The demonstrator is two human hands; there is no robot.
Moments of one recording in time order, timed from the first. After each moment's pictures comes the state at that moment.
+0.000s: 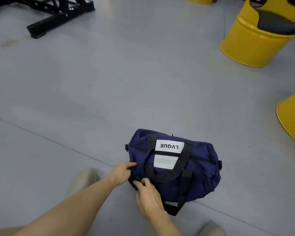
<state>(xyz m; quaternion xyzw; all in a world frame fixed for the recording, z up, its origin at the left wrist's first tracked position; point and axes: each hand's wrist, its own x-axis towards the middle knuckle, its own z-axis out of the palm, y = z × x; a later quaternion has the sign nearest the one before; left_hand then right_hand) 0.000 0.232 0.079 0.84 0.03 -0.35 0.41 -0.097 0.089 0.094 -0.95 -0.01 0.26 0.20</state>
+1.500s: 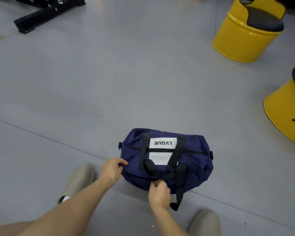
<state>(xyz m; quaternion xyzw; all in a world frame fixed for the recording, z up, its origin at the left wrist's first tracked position) -0.027 0.254 0.099 0.91 0.04 -0.21 0.34 -0.122 0.078 0.095 -0.82 0.43 0.14 0.34</state>
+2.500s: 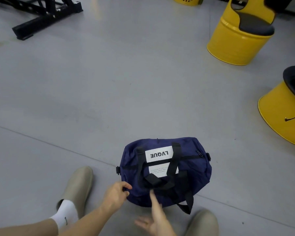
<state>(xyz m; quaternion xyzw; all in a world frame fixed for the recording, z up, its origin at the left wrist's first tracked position) -0.098 0.239 0.076 0.86 0.07 -0.33 0.38 -0.167 0.077 0.076 -0.38 0.58 0.21 0.69</state>
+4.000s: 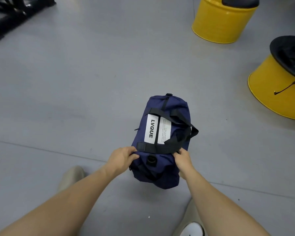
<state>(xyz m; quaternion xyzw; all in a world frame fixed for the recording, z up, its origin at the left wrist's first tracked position) -0.012 0.169 0.140 0.92 -0.16 -0.22 0.27 -0.076 -0.079 0.102 -0.66 0.39 0.05 0.64</state>
